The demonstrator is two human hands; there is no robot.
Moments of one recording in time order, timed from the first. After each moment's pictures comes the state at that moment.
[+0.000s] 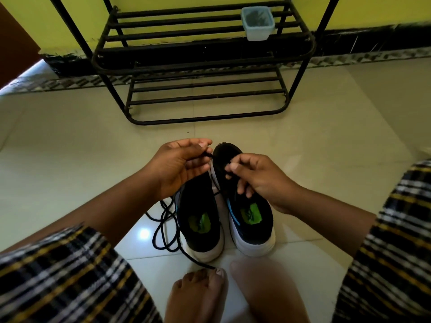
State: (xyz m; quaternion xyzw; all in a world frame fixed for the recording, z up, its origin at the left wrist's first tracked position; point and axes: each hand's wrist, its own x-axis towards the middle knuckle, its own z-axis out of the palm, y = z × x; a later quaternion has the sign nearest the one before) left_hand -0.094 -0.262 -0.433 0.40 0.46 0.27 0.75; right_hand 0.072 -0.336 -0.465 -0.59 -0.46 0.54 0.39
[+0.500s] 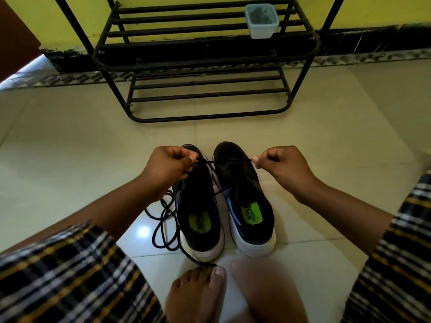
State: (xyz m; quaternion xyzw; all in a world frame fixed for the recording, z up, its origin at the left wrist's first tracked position) left_hand -0.110 -0.253 -0.466 0.58 0.57 0.23 0.54; right_hand 0.111 -0.333 -0.475 -0.72 -0.46 0.36 0.37
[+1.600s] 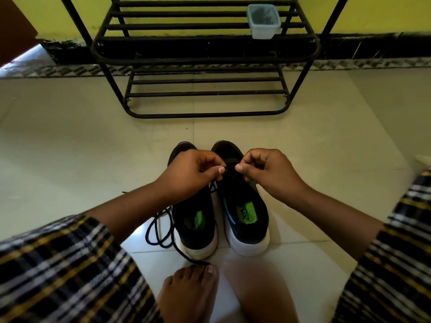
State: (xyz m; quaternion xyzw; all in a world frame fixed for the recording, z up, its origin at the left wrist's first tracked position) left_hand -0.088 -0.274 -0.461 0.78 0.41 0.14 0.45; right_hand 0.098 -0.333 -0.475 -0.65 -0.56 0.37 0.35
